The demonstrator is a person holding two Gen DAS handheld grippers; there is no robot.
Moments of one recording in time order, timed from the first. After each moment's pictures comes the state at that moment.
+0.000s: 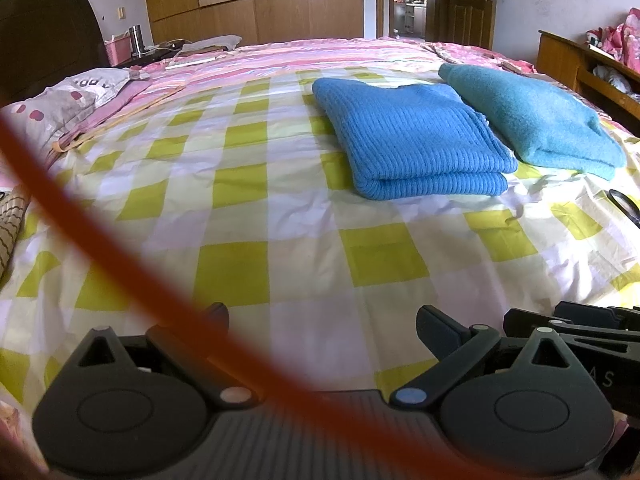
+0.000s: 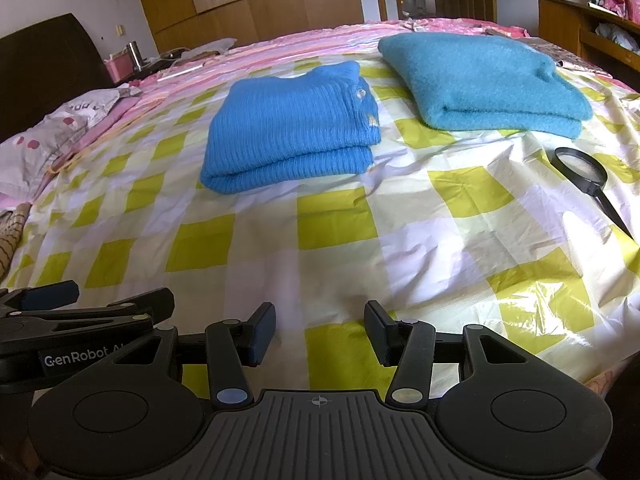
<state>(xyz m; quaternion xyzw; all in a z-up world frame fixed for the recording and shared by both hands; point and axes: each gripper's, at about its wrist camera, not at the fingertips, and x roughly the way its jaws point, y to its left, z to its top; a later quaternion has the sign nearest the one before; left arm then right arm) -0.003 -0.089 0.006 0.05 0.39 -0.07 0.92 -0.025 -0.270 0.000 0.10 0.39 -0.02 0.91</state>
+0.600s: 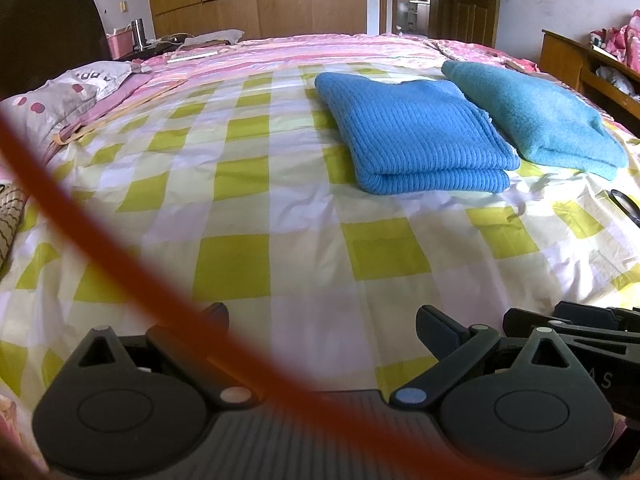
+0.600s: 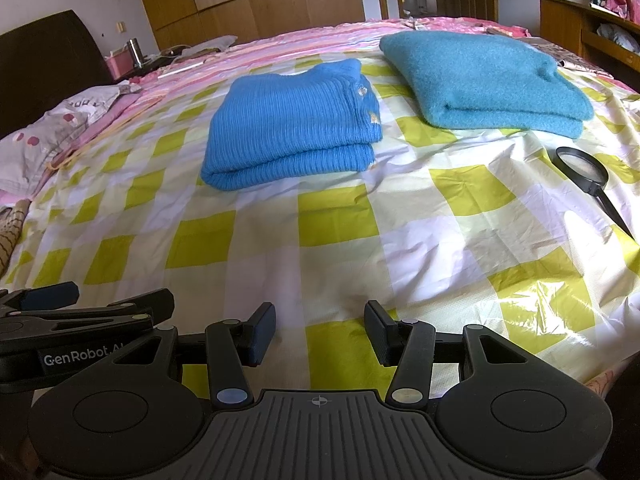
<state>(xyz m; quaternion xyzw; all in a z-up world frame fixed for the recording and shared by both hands) -0.003 -0.088 0.003 0.04 0.39 -0.07 0.92 -0.025 -0.269 -0.001 0.09 0.40 -0.02 0.91</state>
